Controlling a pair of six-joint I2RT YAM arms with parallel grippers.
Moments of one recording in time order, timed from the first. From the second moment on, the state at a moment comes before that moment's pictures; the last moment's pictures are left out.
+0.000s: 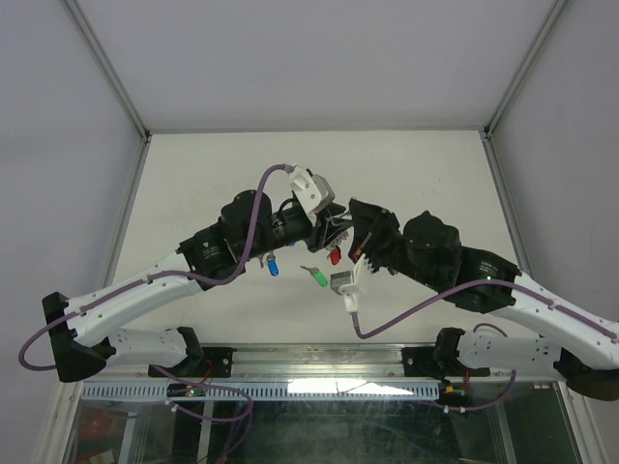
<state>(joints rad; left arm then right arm) -1.05 1.16 1.17 -0.05 0.07 0.03 1.15 0.90 1.15 -0.55 0.27 -1.78</state>
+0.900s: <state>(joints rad) -1.06 1.18 1.17 -0.03 0.09 0.05 1.15 0.88 1.13 -0.54 0.25 -1.77</state>
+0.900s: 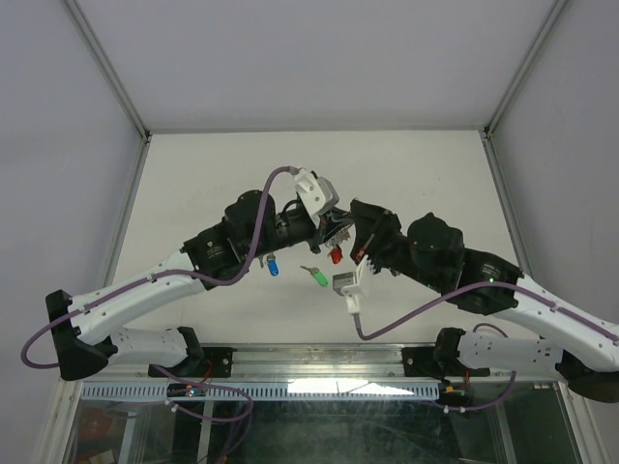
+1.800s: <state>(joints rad) -1.06 0.97 0.98 0.14 0.04 0.06 1.15 0.76 1.19 -0.37 0.32 -0.86</state>
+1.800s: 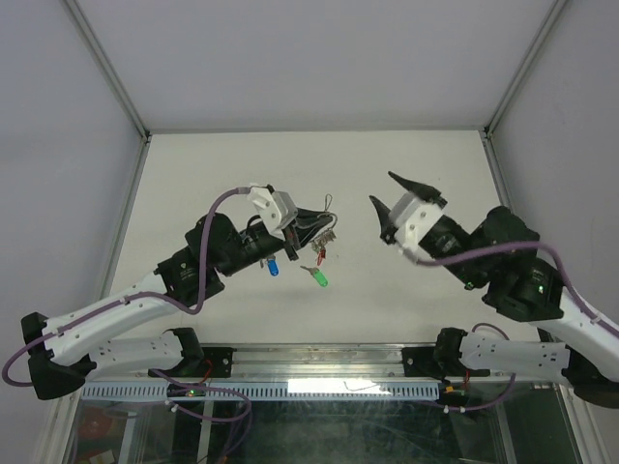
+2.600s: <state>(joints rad) -1.06 0.96 0.98 -0.02 -0.01 0.26 0.81 1.14 1.60 -0.72 -0.18 0.42</state>
